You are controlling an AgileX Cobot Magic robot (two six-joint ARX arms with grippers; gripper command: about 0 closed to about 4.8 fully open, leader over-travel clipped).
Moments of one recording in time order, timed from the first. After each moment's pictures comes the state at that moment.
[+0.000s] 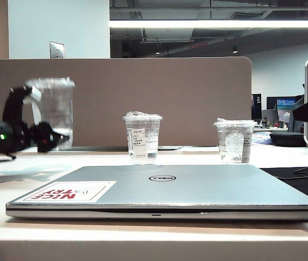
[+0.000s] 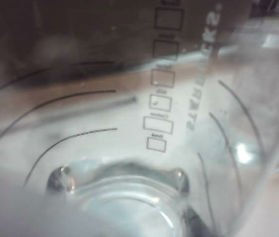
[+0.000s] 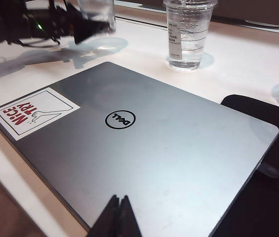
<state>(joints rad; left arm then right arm) 0.02 2.14 0.87 1.27 0.58 0.05 0.60 0.14 0.01 -0.05 -0.02 -0.02</state>
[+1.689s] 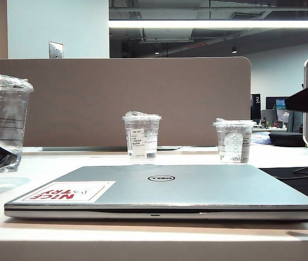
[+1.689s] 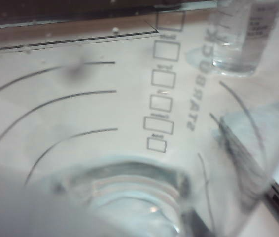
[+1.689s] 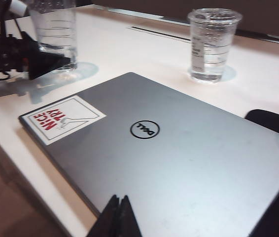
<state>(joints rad) 0.03 1.78 0.20 1.42 0.36 0.09 0.68 0.10 0.01 -0.05 -0.02 -0.02</state>
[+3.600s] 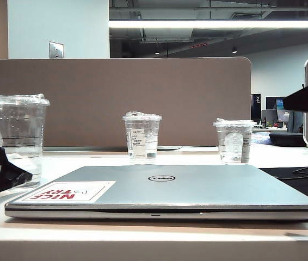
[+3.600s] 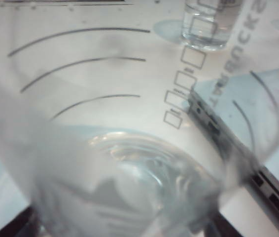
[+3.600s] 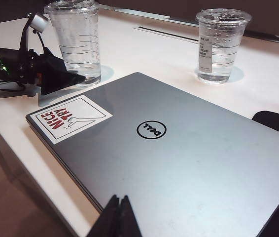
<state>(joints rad) 0.03 1.94 0.25 1.44 0.49 0.05 0.70 0.10 0.01 -0.05 -0.02 -0.02</state>
